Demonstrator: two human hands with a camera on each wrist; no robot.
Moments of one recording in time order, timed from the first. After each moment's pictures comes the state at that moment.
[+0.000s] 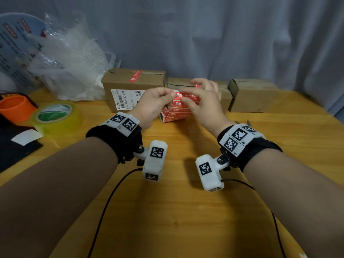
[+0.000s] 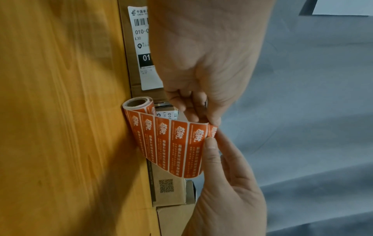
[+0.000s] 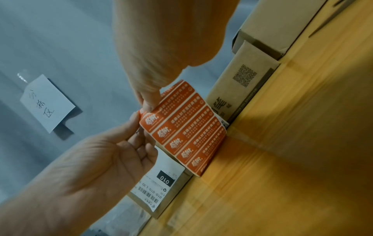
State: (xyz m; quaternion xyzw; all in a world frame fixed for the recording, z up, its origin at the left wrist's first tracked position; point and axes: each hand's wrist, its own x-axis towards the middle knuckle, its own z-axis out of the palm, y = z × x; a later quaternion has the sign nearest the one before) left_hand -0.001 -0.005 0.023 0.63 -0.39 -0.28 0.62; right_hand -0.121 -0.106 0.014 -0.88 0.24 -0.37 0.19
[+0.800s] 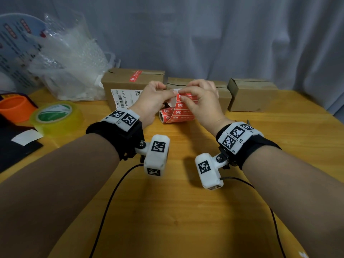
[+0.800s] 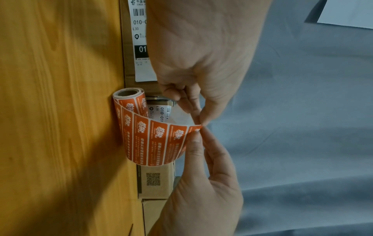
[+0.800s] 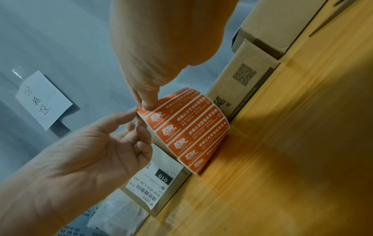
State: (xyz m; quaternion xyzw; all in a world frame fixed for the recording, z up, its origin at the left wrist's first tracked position) left_hand -0.002 -0.009 0.034 0.63 -0.28 -0.30 0.65; right_hand -0.117 -0.110 0.014 -0.88 0.22 -0.39 0.17
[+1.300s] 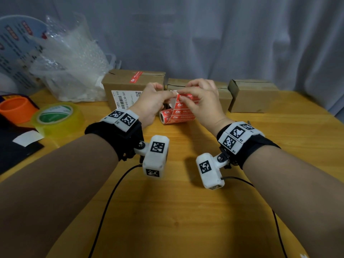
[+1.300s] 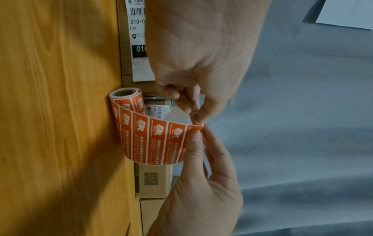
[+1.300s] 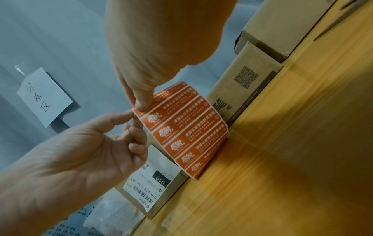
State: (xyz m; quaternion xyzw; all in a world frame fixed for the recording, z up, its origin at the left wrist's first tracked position) left_hand 0.006 -0.015 0.028 0.64 -0.27 -0.31 0.65; right_hand -0.116 -0.110 0.016 -0.88 0.18 -0.41 0.15
